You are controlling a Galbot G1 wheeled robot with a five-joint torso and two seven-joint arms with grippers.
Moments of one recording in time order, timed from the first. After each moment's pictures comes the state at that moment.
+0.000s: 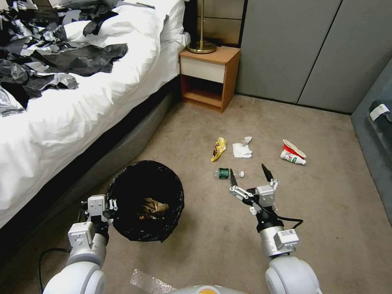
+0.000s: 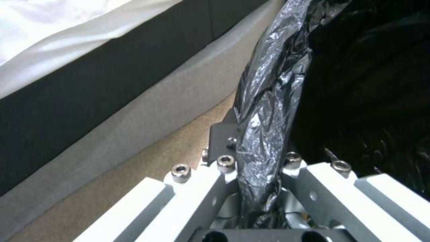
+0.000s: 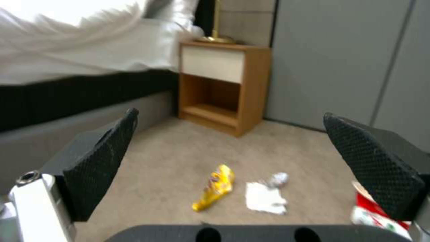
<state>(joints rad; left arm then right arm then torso) 1.72 -1.43 -0.68 -2.28 -0.17 0.38 -0.16 -1.61 1.43 0.38 2.06 -0.03 0.15 0.09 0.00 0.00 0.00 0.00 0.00</state>
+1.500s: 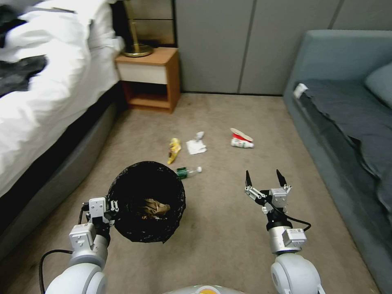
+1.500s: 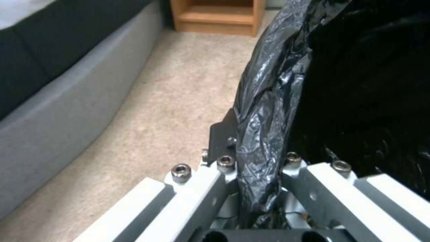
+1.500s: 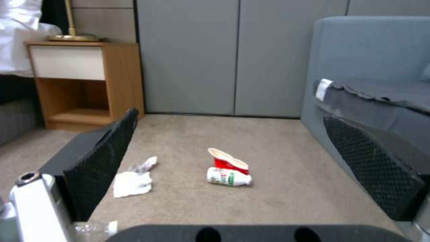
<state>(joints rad) 1.74 -1.44 -0.67 -2.27 -0.18 0.36 -0.15 -1.56 1.45 0.44 1.98 0.03 0.22 0.08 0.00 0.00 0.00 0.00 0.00</state>
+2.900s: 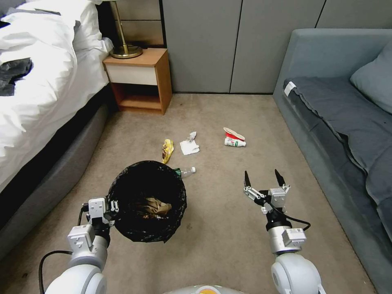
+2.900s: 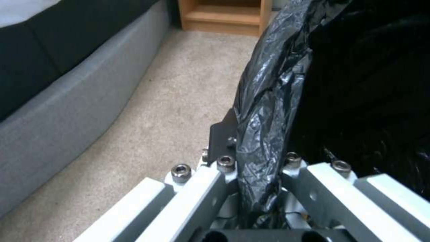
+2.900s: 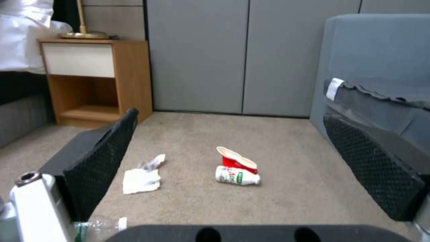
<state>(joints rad) 1.75 -1.44 -0.67 -2.28 -0.19 0.35 -0.15 -1.57 1.45 0.45 1.98 0.04 0.21 0.07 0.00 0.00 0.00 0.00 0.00</state>
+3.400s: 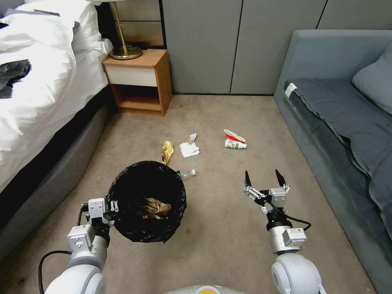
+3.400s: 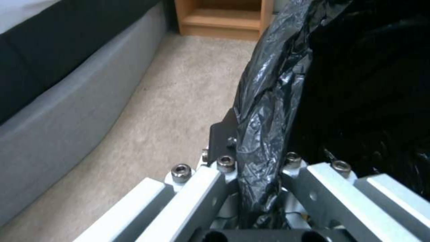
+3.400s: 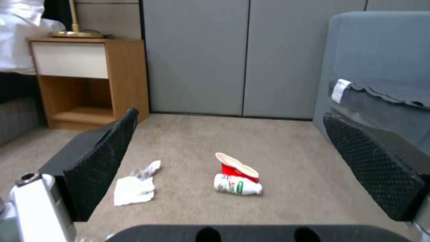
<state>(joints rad) 1.75 -1.44 -0.68 -2.28 -0.20 0.34 -0.15 -1.57 1.45 0.45 1.98 0.04 0.21 0.07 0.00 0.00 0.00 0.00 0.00</state>
